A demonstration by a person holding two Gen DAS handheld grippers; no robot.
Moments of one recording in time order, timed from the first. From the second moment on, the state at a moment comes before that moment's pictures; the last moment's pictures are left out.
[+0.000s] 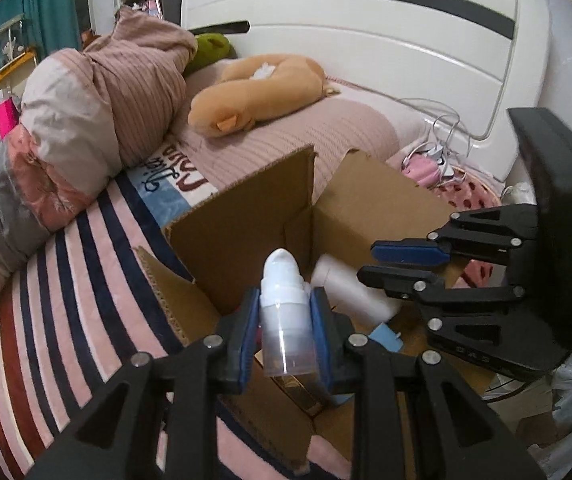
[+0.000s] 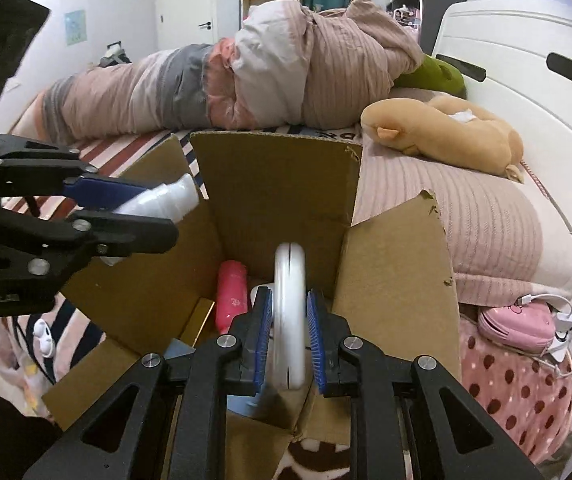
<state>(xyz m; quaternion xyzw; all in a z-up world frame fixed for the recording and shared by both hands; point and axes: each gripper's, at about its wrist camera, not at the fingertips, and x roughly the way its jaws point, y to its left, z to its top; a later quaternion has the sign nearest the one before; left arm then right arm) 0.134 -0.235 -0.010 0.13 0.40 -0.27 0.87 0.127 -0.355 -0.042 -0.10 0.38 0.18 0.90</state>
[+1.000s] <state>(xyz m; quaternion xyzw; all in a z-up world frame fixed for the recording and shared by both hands) 0.058 -0.037 0.008 0.06 0.35 -0.15 0.92 0.070 -0.226 0.006 -0.09 0.33 0.32 0.88</state>
